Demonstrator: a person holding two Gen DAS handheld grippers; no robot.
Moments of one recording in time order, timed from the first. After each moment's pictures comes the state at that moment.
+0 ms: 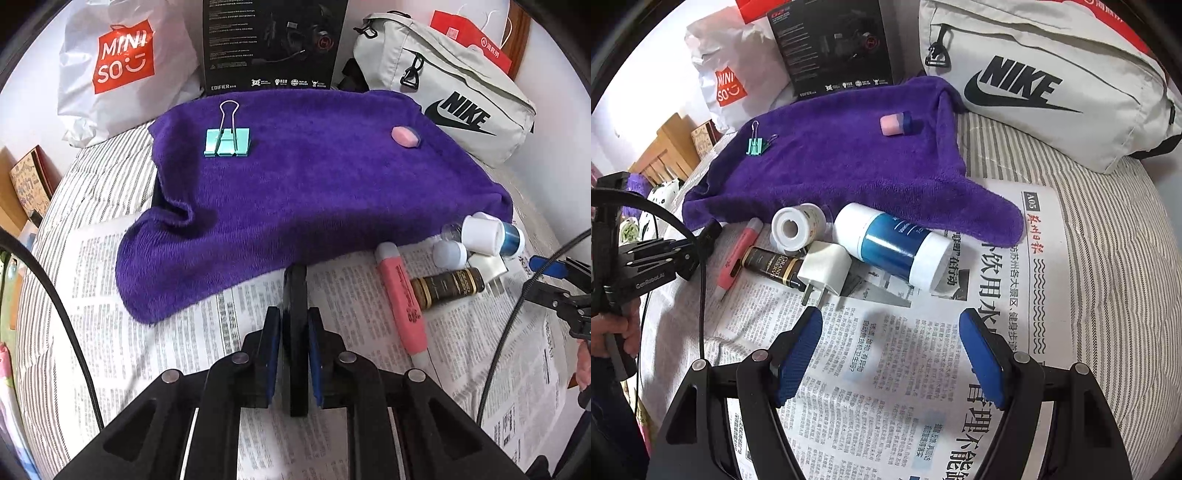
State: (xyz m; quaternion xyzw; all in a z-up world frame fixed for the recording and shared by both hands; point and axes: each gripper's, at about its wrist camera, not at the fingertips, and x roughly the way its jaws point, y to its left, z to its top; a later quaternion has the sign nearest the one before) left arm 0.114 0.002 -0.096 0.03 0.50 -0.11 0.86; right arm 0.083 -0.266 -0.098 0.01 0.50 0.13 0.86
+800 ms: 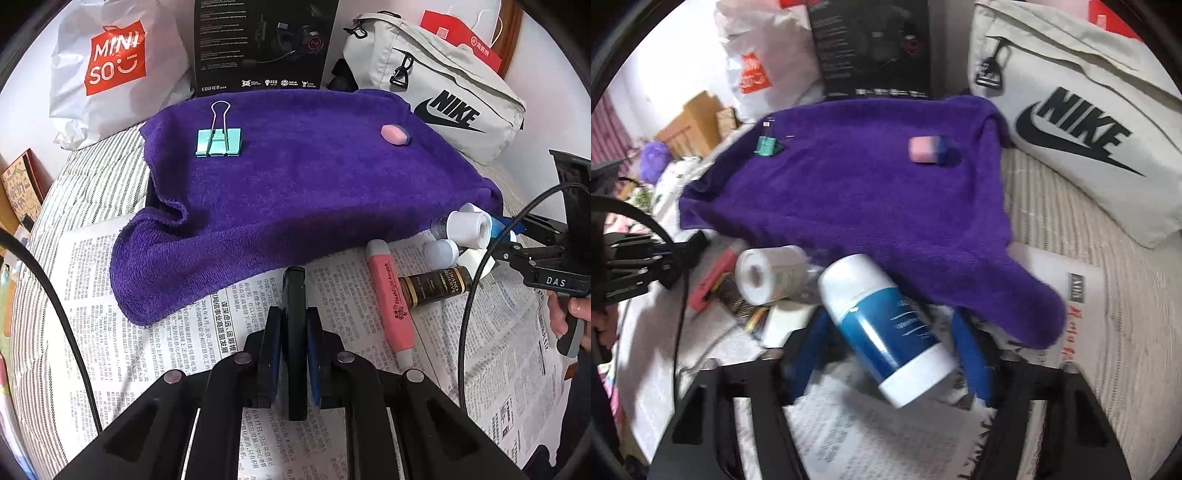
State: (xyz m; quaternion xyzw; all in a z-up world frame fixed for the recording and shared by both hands) left arm 0.111 0.003 -0.097 0.03 0.50 -0.13 0.86; right arm 0.133 -0.250 -0.114 -0.05 0.46 0.20 0.86
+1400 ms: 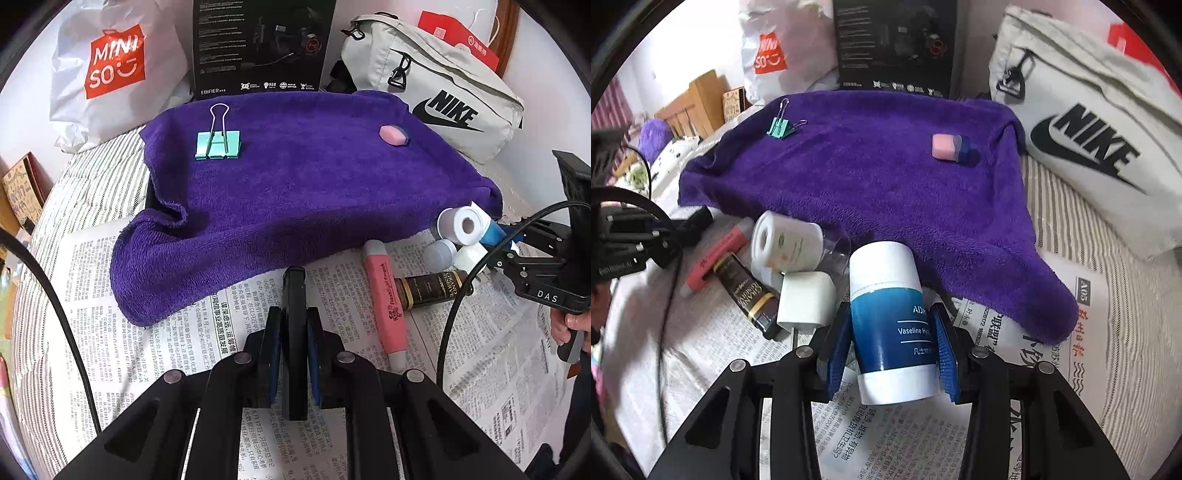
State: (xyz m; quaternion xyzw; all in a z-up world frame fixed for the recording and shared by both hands) left arm 0.109 0.003 -0.091 0.04 0.49 -0.13 0.86; right arm 0.122 -0.230 -0.116 -0.10 0.45 0.19 0.86
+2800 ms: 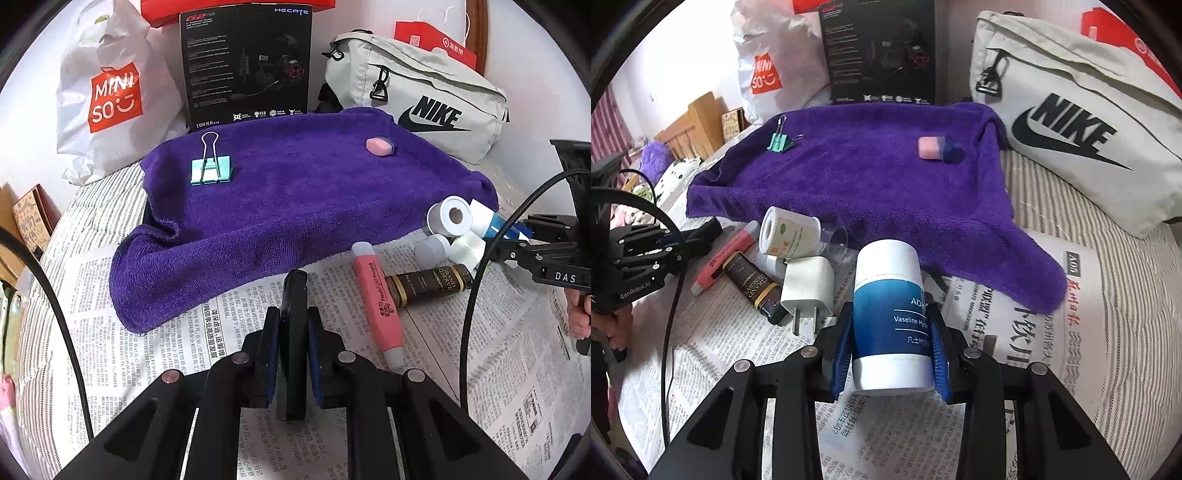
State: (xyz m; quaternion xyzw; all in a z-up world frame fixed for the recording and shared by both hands) left arm 0.093 -0.004 -0.095 0.06 0.42 -0.13 0.89; right arm 0.107 -0.250 -0.113 -0.06 0.44 0.19 0.87
